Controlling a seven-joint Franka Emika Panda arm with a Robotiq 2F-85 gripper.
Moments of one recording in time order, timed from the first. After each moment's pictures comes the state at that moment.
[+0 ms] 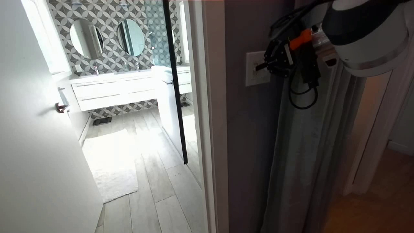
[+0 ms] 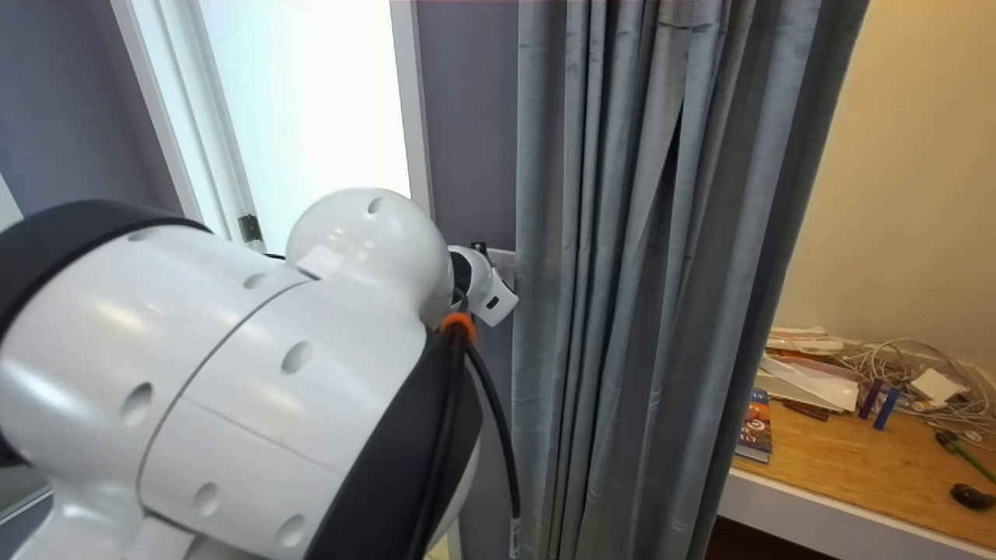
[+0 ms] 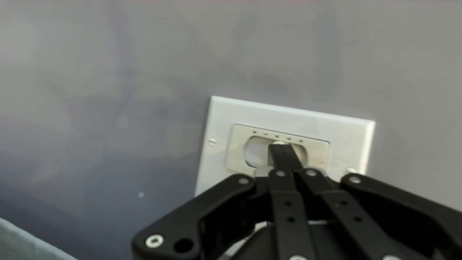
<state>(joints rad) 1.12 -0.66 -0.84 -2.75 0.37 3.48 0.67</state>
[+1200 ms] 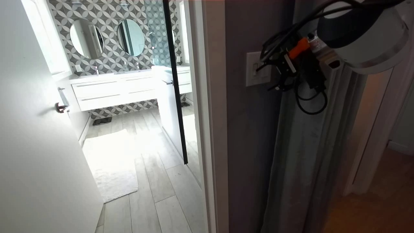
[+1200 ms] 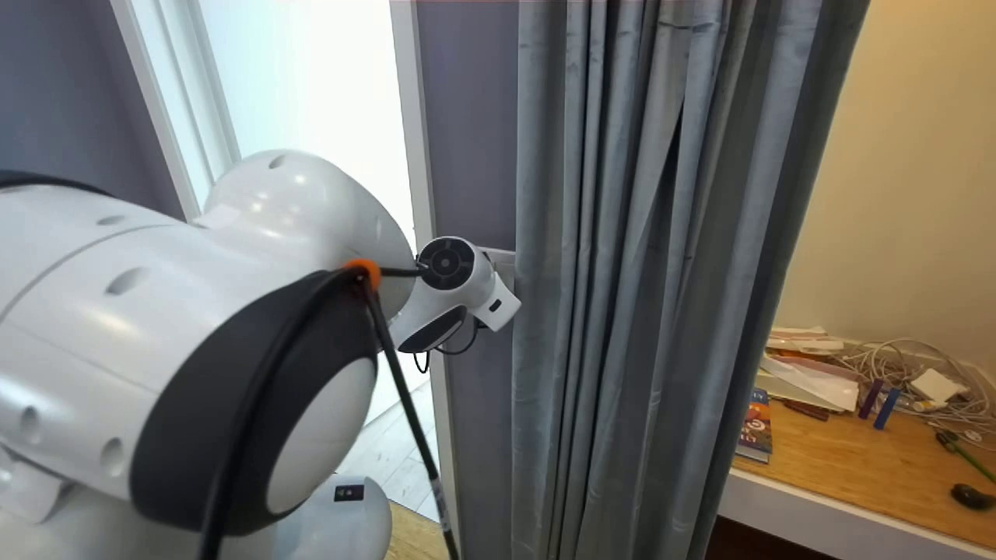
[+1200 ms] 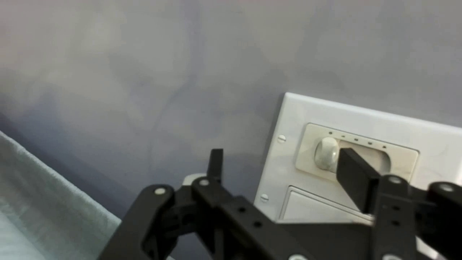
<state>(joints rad) 0.87 -0.55 -0.63 -2.74 0.43 3.28 0.68</state>
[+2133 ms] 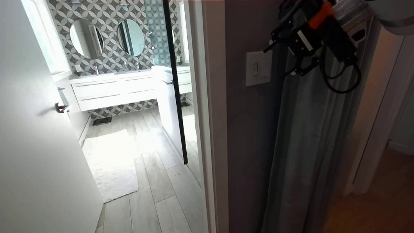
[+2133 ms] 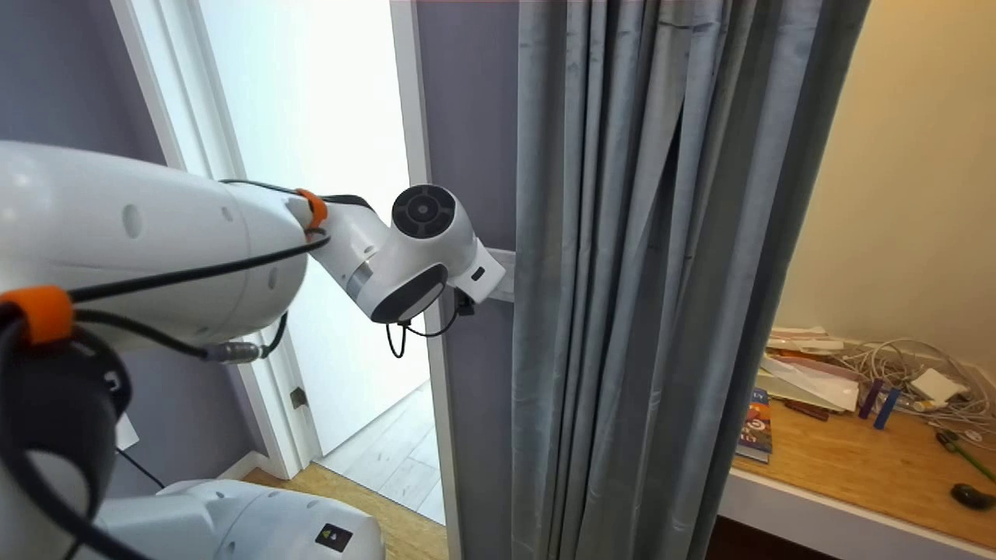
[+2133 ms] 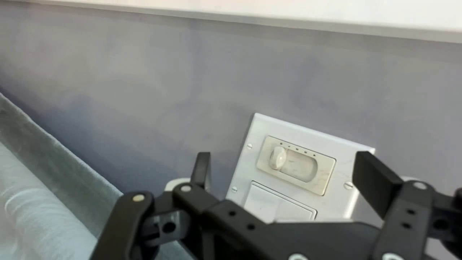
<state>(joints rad) 0.40 -0.72 -0.18 -2.74 0.51 2.89 0.69</state>
